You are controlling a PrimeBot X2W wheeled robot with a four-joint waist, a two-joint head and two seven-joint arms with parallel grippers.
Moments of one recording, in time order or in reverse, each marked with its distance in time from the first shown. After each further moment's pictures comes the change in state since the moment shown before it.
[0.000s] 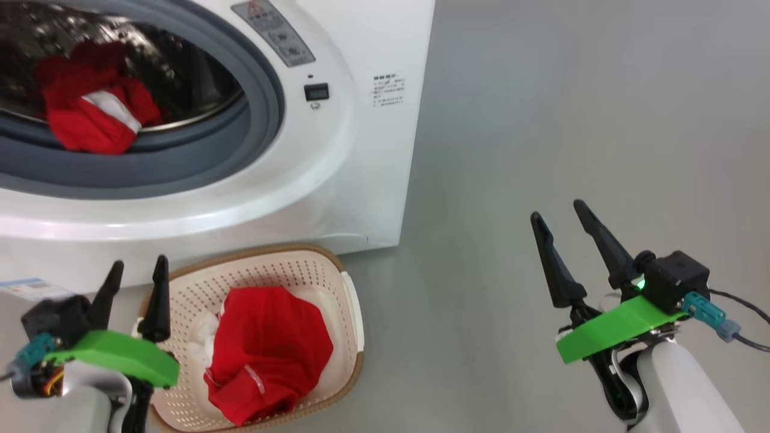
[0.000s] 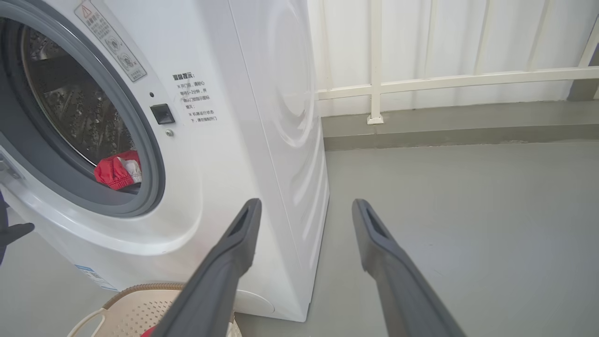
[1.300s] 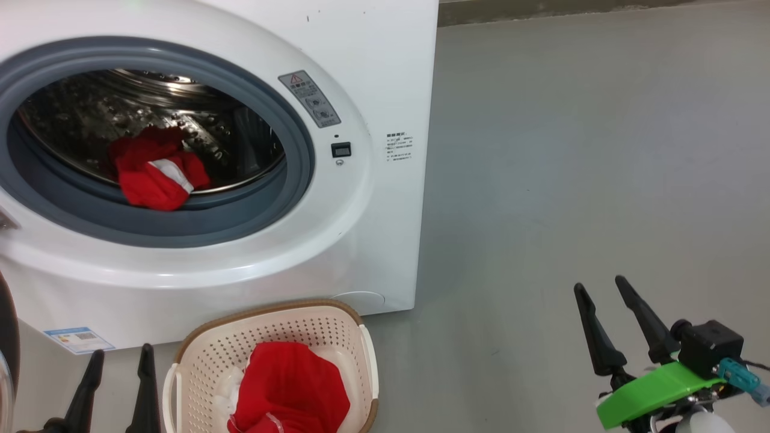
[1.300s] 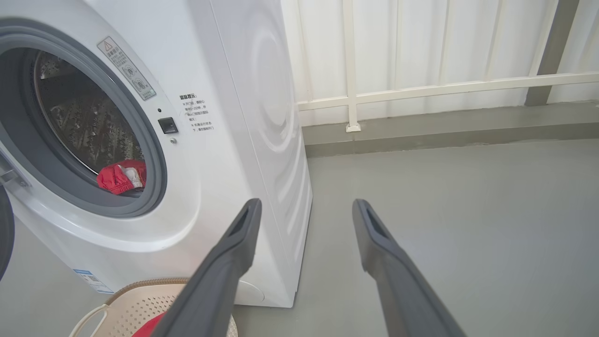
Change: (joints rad) left arm 0.481 -0.097 0.232 -0.509 0.170 0.000 -0.004; right arm 0.196 -0.051 -0.067 -0.002 0.043 0.000 0.000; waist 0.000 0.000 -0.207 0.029
